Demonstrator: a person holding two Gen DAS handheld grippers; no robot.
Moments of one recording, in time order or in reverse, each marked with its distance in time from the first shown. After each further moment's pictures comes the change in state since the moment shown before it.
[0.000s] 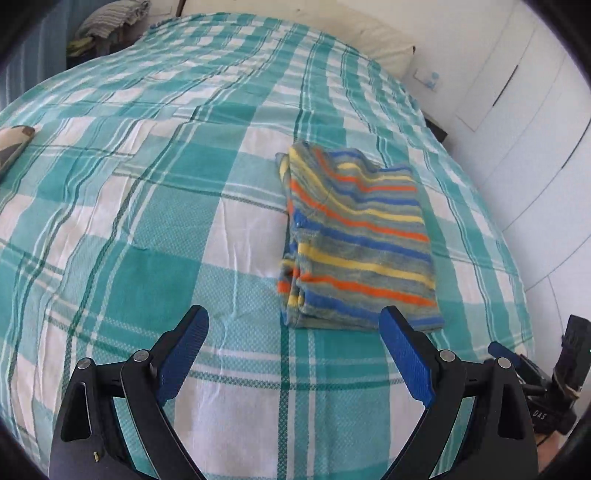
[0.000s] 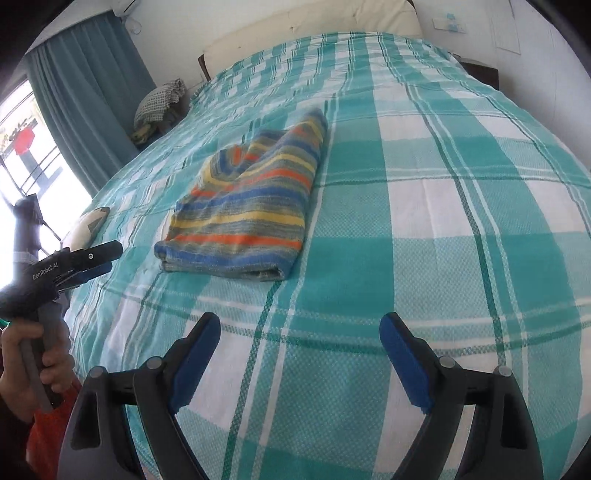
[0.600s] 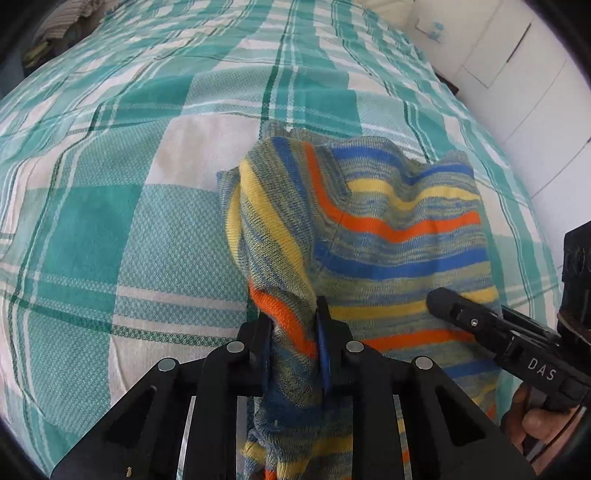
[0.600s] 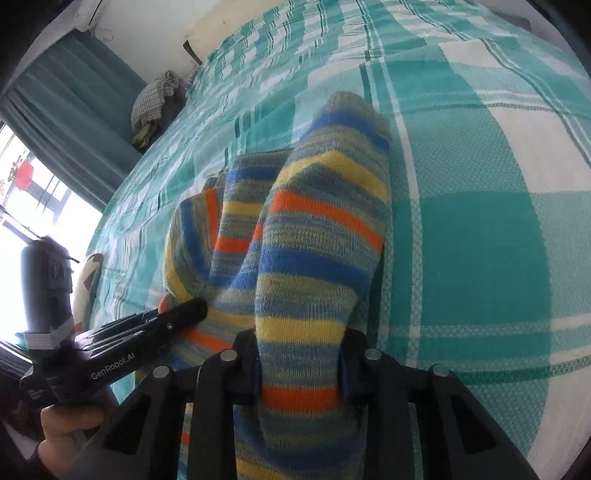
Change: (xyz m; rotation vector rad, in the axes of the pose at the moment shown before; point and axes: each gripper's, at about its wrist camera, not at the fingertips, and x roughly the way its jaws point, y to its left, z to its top) left arm 0.147 -0.033 0.084 0.099 0.170 0.060; right arm 0.174 0.011 0.136 0.076 0.141 0.106
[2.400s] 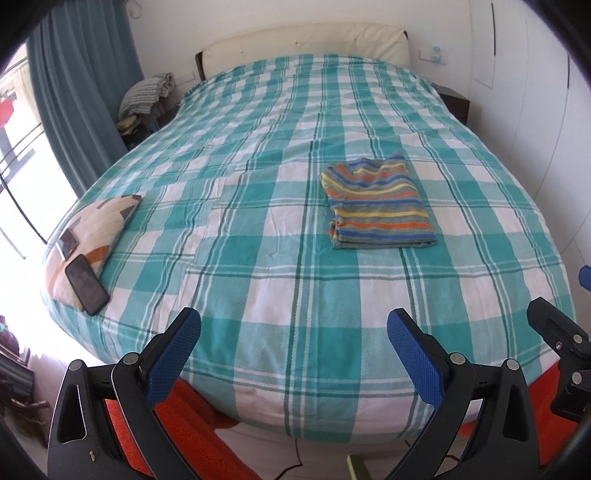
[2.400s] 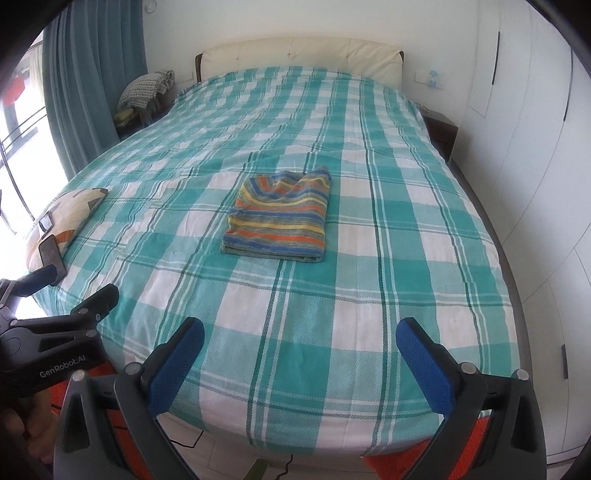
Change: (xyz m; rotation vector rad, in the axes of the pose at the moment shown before) left arm -0.306 -0.101 -0.229 0.081 -0.229 0.373; right arm -0.336 0.109 -0.232 -0.194 -0.183 -0.402
